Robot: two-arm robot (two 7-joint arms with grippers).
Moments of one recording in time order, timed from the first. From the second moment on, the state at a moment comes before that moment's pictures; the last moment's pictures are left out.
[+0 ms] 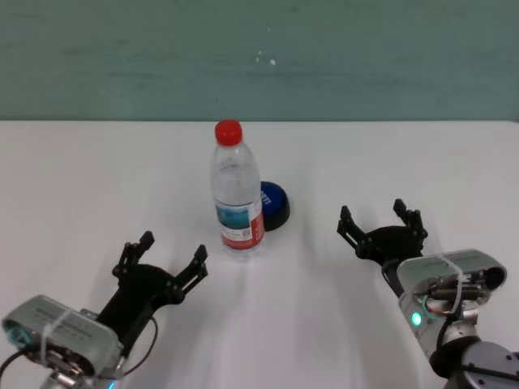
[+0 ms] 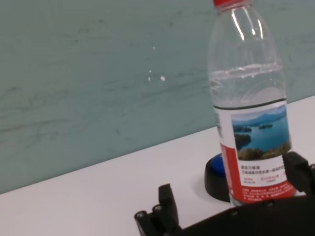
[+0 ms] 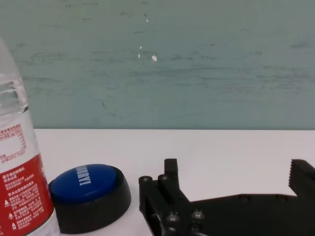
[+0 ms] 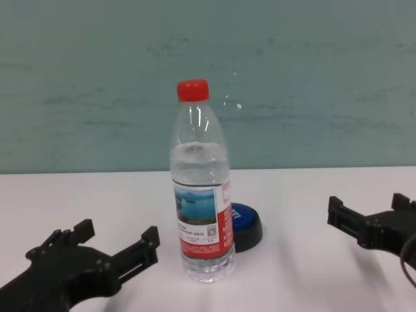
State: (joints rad) left arm 0.20 0.24 0.16 -1.66 -0.03 -0.21 -0.21; right arm -0.06 0.16 -0.26 -1.64 0.19 -0.04 -0.06
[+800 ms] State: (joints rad) left arm 0.18 0.21 0.19 -1.63 0.01 -0.22 -0.19; right arm -0.06 0.16 -0.26 -1.64 0.19 -0.04 -0.06
